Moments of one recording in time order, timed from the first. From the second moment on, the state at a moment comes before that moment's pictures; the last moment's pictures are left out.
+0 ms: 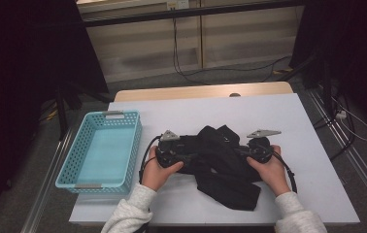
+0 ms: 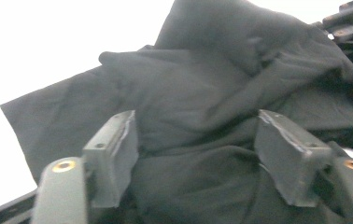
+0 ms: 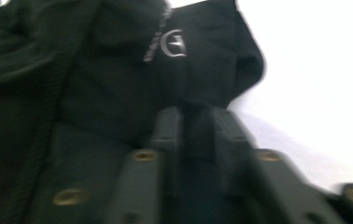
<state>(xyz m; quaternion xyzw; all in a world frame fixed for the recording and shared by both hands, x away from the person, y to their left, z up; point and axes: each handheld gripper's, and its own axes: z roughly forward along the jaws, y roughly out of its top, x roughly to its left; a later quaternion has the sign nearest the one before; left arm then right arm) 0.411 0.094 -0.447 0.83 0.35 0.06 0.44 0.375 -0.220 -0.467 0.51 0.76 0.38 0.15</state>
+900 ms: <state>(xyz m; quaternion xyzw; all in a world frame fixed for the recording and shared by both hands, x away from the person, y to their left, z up) 0.448 0.073 -0.425 0.81 0.36 0.08 0.45 0.262 -0.237 -0.463 0.44 0.79 0.40 0.13</state>
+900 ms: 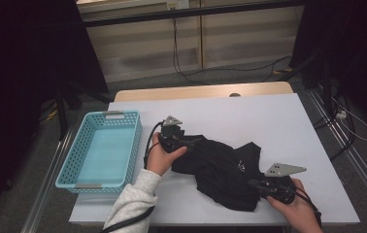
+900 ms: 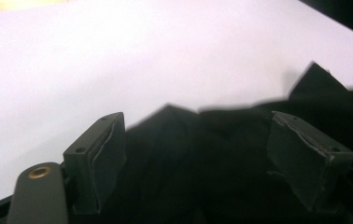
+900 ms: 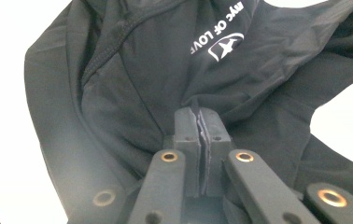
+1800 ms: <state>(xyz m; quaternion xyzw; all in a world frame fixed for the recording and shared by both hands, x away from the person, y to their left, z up) 0.431 0.034 -0.462 0.87 0.31 -0.06 0.39 0.260 -0.250 -0.463 0.49 0.77 0.36 0.18</state>
